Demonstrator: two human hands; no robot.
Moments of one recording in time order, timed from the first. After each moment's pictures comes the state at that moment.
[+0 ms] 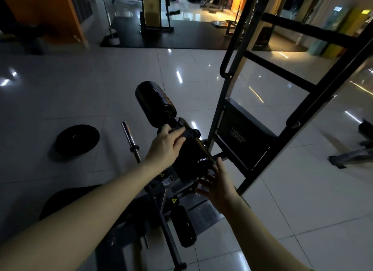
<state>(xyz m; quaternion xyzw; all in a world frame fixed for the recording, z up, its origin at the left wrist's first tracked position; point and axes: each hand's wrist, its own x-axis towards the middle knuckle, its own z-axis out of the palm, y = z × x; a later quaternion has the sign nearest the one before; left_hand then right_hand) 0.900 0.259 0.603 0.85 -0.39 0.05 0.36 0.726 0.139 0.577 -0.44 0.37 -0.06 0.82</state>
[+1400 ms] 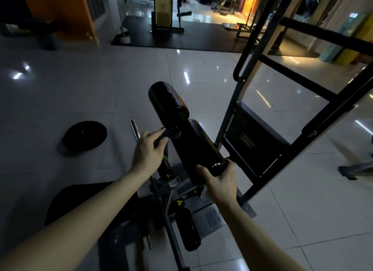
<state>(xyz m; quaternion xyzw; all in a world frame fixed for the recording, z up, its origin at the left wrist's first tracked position) 0.925 0.324 0.592 0.86 -0.21 0.04 0.47 0.755 0.167 0.575 -0.75 0.39 -0.17 0.50</state>
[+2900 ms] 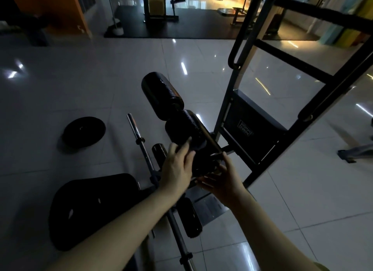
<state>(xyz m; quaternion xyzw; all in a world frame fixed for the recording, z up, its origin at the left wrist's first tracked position) 0.824 0.276 0.572 0.83 -0.29 0.03 0.47 0.725 0.139 0.564 -0.43 0.36 -0.05 0.83</state>
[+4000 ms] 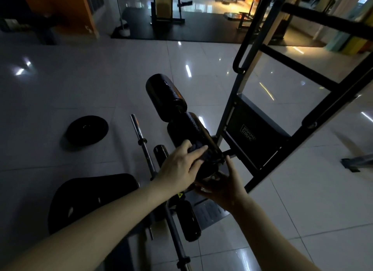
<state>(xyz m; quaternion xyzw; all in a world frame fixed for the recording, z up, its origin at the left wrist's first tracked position) 0.840 0.286 0.590 0.82 -0.46 0.04 0.35 0.726 0.143 0.584 -0.41 0.37 0.01 0.84</state>
